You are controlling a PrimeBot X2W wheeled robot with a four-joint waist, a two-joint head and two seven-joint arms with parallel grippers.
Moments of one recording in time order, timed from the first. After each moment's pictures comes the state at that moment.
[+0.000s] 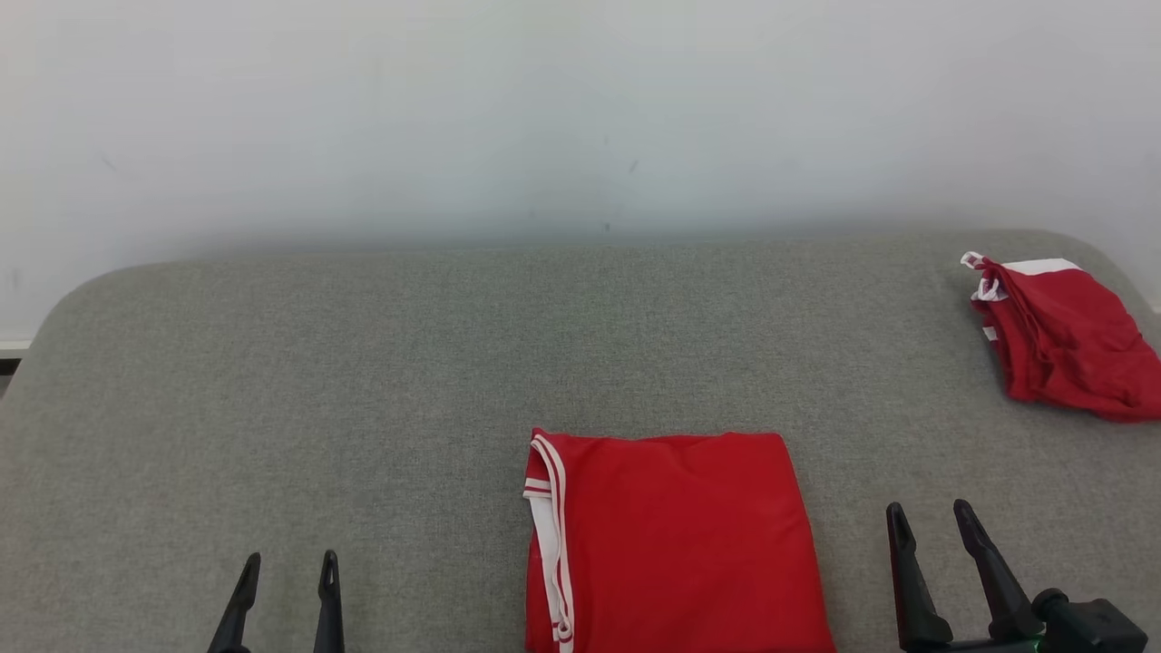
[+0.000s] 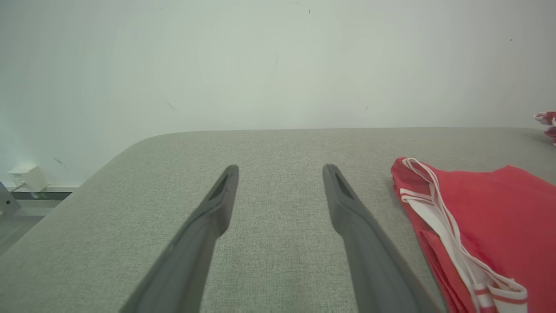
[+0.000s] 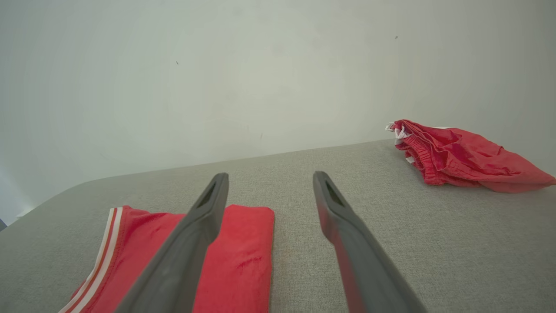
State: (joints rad) left arm 0.07 0.05 0.04 0.15 -0.07 -0.11 -0.26; right arm 0.07 -0.14 0.06 0.12 0.30 0.13 -0.26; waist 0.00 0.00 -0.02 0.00
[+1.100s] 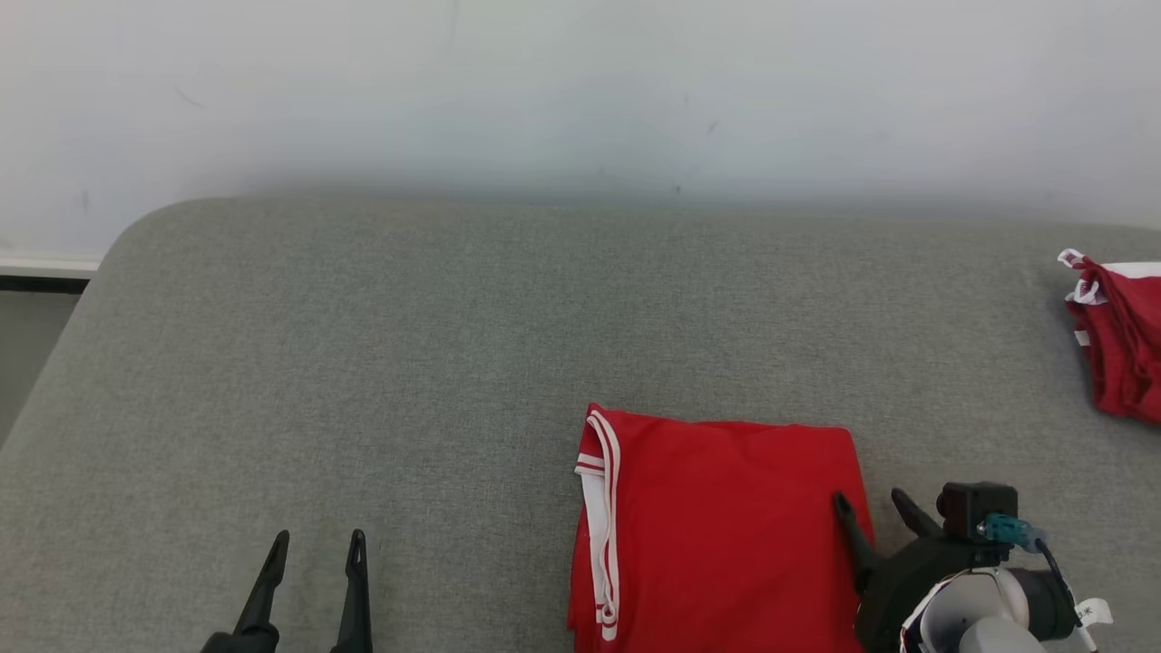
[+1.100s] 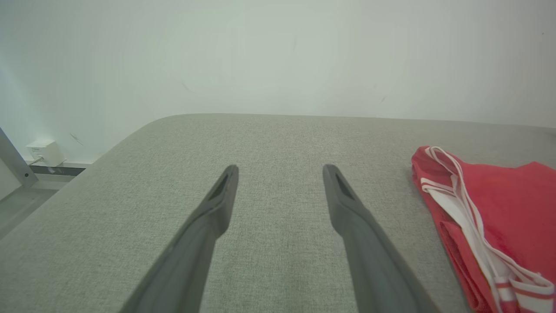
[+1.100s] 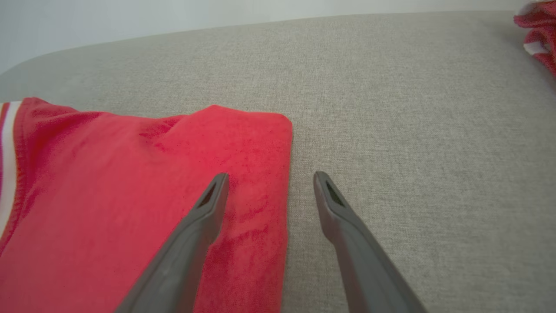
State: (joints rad) left arm 0.03 0.05 -0.01 0.17 -0.09 -0.10 -0.26; right arm -0.28 -0.14 0.10 0.61 0.29 0.13 0.00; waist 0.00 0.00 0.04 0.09
